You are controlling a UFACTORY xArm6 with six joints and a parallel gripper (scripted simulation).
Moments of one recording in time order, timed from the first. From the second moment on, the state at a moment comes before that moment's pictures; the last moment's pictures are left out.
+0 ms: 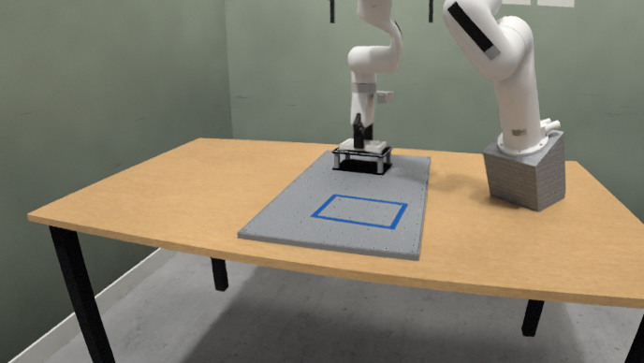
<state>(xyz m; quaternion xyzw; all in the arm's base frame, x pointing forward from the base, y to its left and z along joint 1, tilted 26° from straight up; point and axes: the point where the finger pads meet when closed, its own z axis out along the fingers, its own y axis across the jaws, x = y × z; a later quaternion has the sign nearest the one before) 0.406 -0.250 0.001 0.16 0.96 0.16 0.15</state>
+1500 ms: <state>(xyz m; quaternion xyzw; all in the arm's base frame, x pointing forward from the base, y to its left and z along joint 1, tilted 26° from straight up) 0.407 -0.249 -0.001 0.16 0.96 0.16 0.15</state>
